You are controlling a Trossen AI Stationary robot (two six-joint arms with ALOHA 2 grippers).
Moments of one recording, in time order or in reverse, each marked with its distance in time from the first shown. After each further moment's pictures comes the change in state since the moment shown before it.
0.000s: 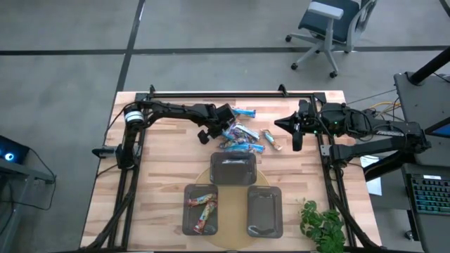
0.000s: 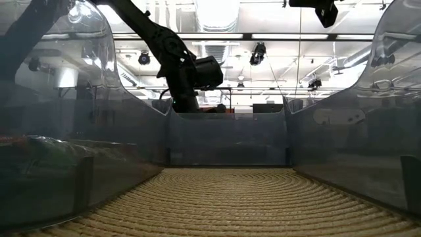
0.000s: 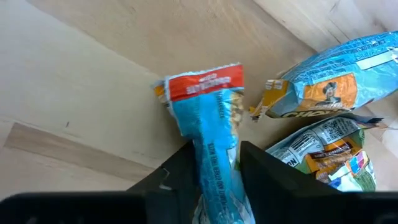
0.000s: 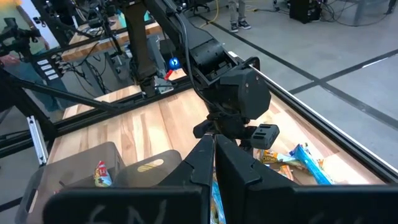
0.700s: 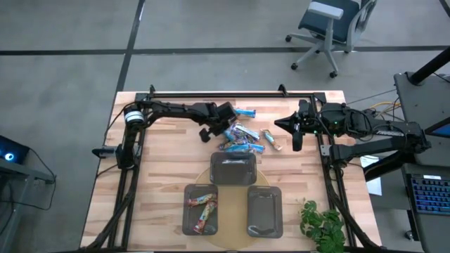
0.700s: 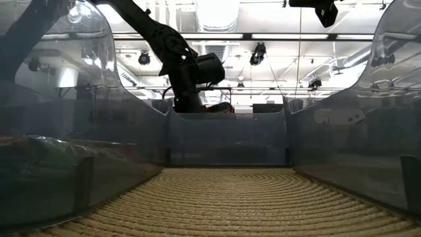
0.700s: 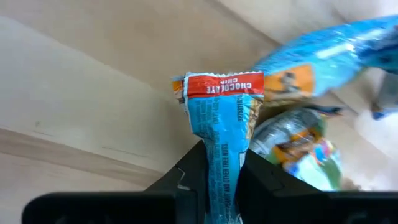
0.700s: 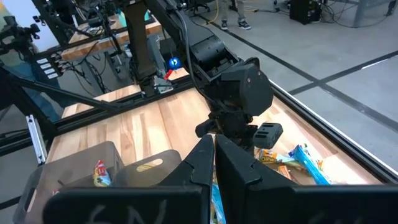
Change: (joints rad) left arm 0.002 -0.002 0.035 0.006 0.000 0.039; right arm 0.000 0.000 0.000 0.000 0.000 -0.008
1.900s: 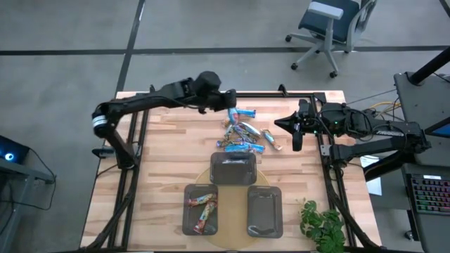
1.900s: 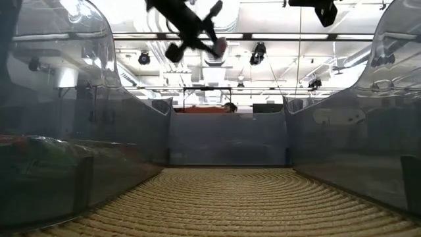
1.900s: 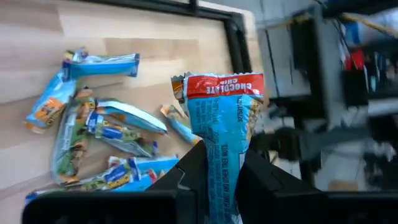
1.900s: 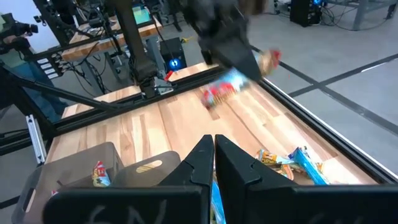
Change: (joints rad) left arm -0.001 -0.378 0.180 -0.041 0.094 0.653; right arm 0.000 0.000 0.000 0.007 0.000 -0.009
